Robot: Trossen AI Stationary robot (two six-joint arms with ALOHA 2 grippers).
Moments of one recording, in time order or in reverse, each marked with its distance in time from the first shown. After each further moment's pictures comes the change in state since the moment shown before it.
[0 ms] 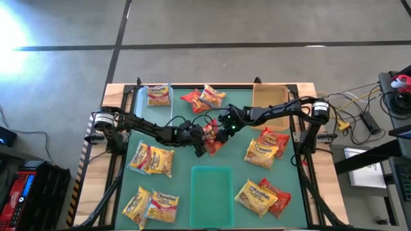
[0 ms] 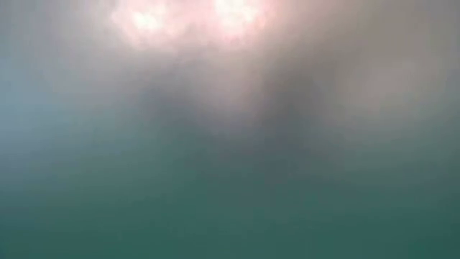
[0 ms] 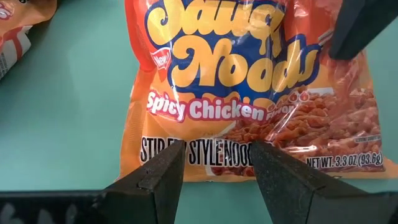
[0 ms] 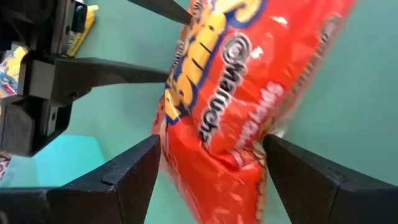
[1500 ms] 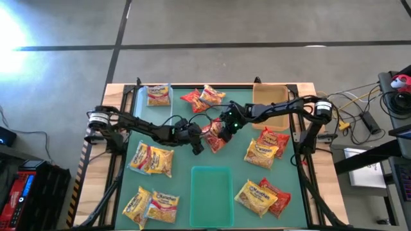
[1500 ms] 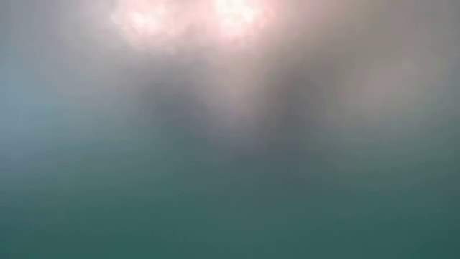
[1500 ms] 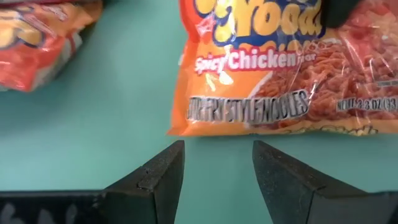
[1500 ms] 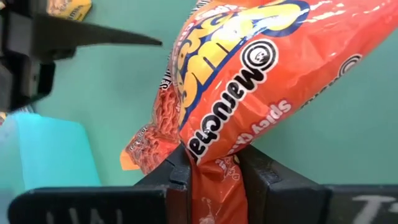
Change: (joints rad) left arm 0.001 -0.090 -0.005 -0.075 -0.088 -0.005; right arm -0.043 -0.041 0.001 -0.093 -0.014 -0.151
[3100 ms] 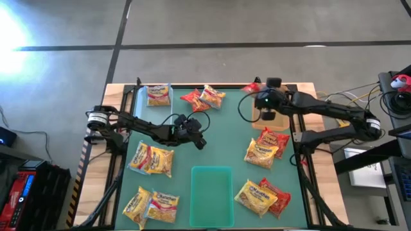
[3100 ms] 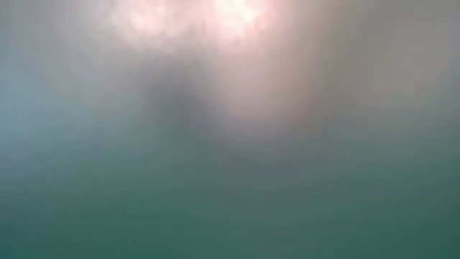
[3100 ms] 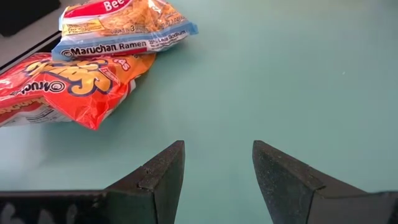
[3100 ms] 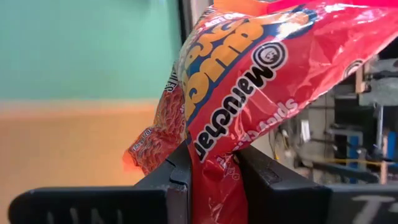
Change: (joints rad) left arm 0.000 -0.013 0.005 0.082 -0.167 -0.021; right arm -0.091 -0.634 0.005 -0.683 1.013 -1.106
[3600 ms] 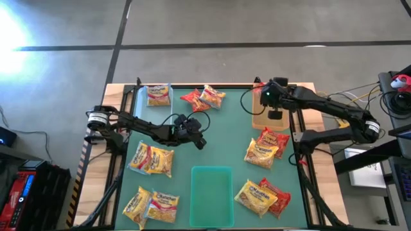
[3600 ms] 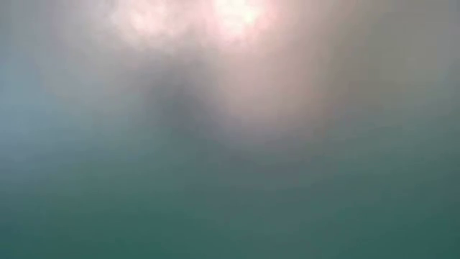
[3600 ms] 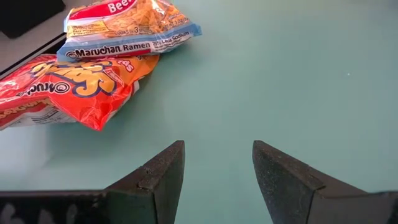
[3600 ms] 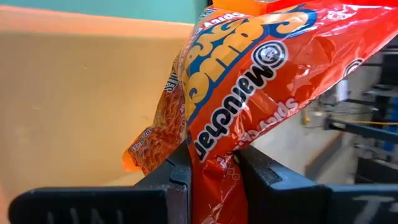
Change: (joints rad) left arm 0.000 0.002 0.000 0.004 -0.015 0.004; right arm -0.153 0.021 -0.002 -0.140 -0.087 0.030
